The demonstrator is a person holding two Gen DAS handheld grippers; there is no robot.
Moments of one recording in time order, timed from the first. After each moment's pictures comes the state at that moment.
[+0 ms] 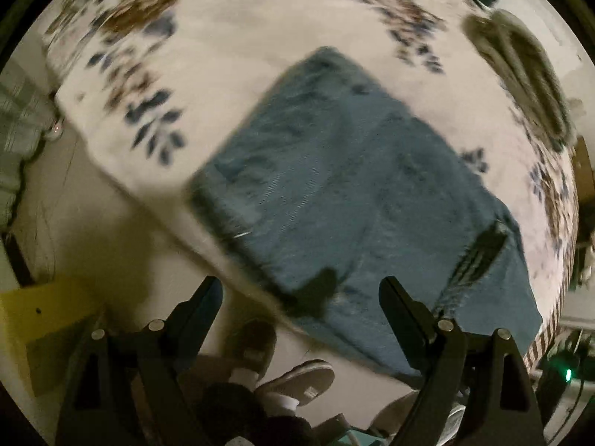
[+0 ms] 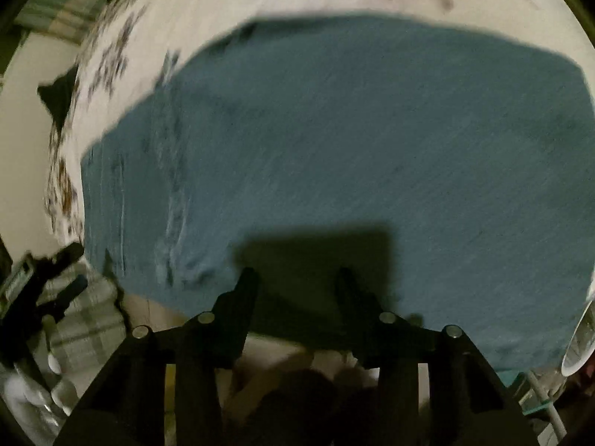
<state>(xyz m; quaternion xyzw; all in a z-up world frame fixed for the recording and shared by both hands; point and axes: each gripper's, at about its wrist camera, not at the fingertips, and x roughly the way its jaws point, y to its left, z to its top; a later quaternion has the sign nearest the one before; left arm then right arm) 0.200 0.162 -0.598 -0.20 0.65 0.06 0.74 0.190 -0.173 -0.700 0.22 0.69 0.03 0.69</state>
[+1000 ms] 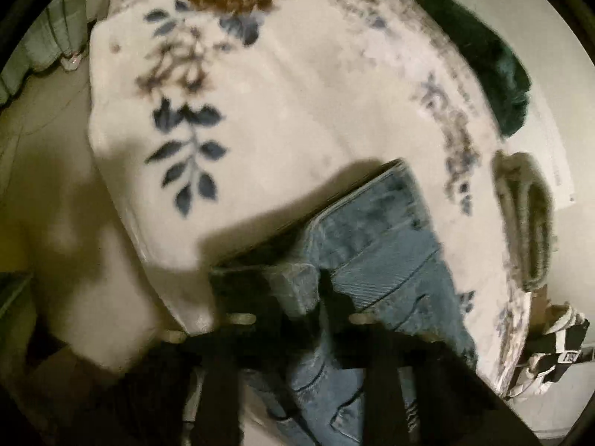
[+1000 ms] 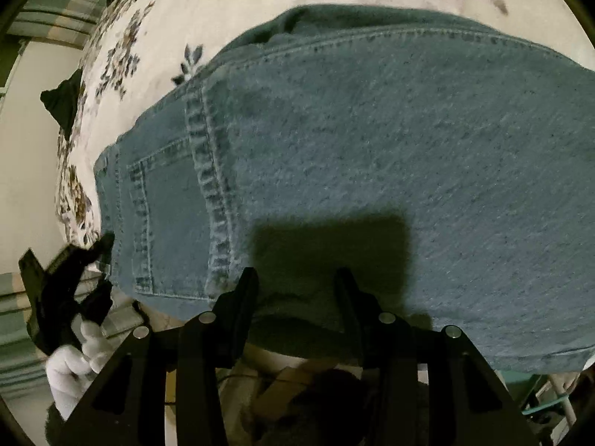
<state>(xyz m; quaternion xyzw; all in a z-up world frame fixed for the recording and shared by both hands) 0.212 0.217 -0.622 -0.38 0.50 0.11 0.77 0.203 -0.170 -0.706 0.26 0.69 0.04 0.68</state>
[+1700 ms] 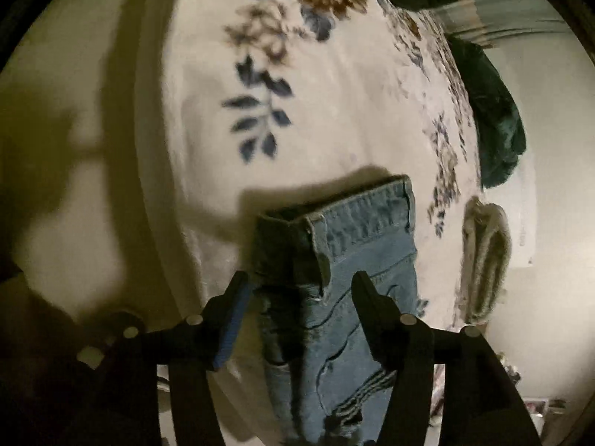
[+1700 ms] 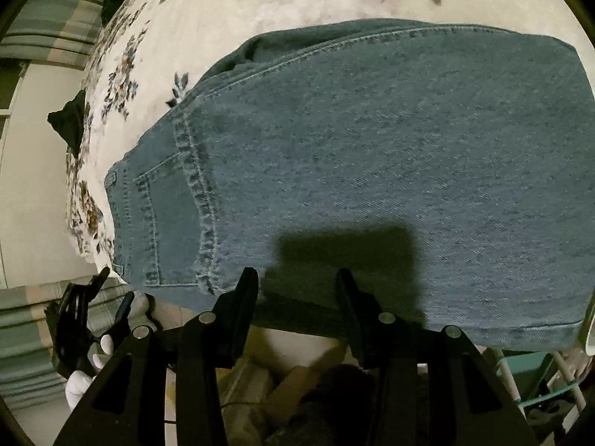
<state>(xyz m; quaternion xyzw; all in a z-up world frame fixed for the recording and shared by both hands) 0.166 0.247 -0.639 -0.54 0.47 0.10 0.70 0.177 -0.218 -0.687 0.30 0.68 0.03 0.67</state>
